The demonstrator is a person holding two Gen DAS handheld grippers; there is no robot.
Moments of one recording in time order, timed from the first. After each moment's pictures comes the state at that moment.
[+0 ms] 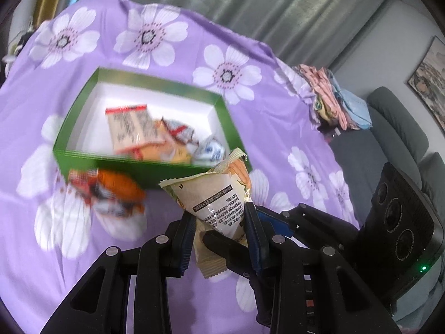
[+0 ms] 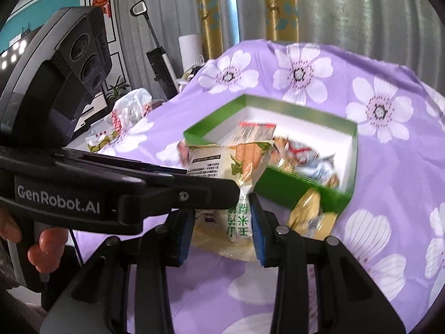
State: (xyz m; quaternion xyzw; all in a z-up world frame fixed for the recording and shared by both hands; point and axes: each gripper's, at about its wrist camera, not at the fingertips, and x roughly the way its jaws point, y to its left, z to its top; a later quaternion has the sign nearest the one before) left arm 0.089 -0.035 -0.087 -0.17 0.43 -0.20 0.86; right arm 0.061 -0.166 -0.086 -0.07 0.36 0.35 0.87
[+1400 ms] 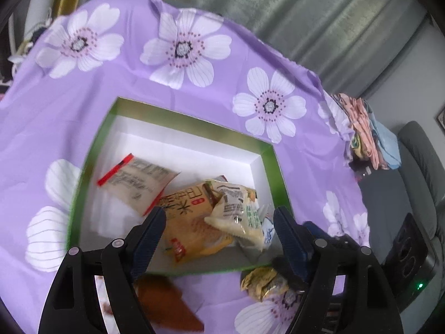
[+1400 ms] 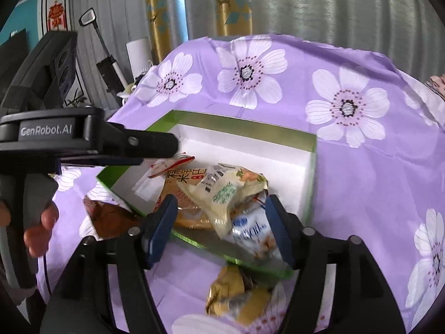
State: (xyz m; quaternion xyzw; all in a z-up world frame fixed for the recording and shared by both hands) left arm 0.186 0.009 -0.093 -0.20 0.44 -0.13 0.87; right arm 0.157 -0.180 -0.095 -0.05 0.37 0.24 0.89
